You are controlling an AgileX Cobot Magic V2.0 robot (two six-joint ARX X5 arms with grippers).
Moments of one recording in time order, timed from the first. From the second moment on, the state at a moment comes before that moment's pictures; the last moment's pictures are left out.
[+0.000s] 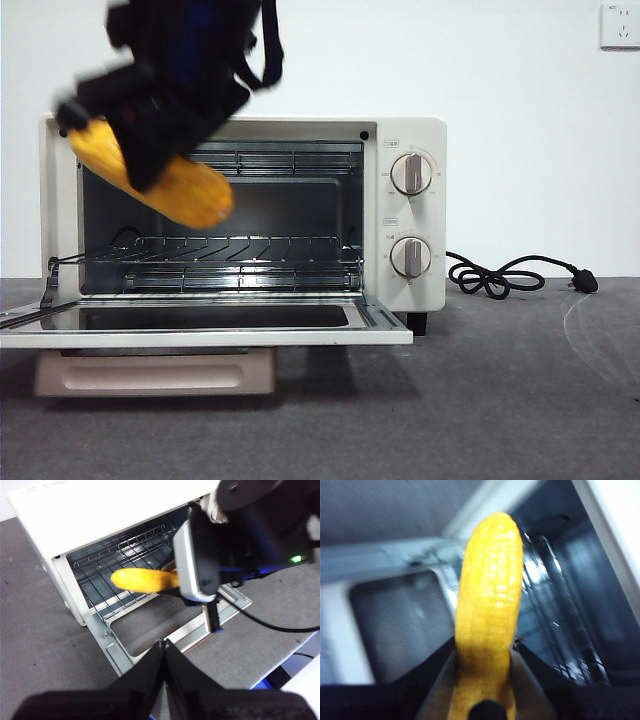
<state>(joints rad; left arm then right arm) -0.72 0.46 1.07 -1.14 -0.16 -0.08 1.08 1.82 1.36 -0.25 0.43 -0.50</state>
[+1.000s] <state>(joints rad) -0.72 0.46 1.07 -1.14 -0.18 -0.09 0.88 1.87 1.36 -0.17 0.38 -0.62</state>
